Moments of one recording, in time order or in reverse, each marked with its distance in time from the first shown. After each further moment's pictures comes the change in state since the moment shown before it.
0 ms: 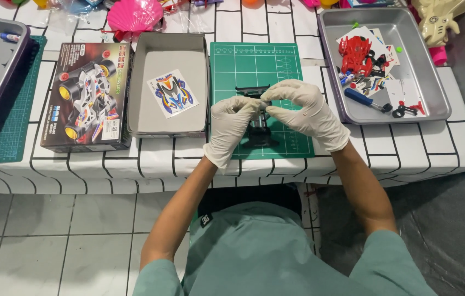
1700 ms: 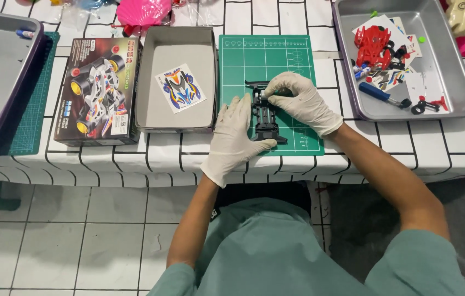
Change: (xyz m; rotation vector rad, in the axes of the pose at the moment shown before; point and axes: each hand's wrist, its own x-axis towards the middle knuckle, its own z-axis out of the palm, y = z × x) left_hand -0.021 -0.005 -0.043 1.010 -0.574 -0.030; right_hand -0.001 0.053 0.027 0.155 -0.004 0.249
